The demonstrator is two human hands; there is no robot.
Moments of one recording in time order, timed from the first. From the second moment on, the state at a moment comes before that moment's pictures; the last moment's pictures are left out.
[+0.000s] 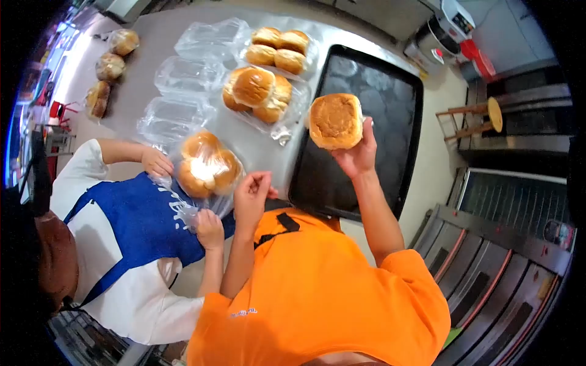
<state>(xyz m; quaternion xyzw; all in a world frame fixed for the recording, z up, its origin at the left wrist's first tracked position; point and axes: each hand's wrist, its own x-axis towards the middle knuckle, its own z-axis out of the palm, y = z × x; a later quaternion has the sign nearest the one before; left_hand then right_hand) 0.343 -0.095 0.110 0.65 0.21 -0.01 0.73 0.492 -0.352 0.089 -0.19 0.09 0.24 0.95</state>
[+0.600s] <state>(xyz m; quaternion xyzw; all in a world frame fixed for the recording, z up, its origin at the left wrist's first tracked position) 0.288 -0.016 0.101 0.62 0.14 -0.12 0.76 0.781 -0.178 0.035 -0.92 -0.25 -0.16 0.25</state>
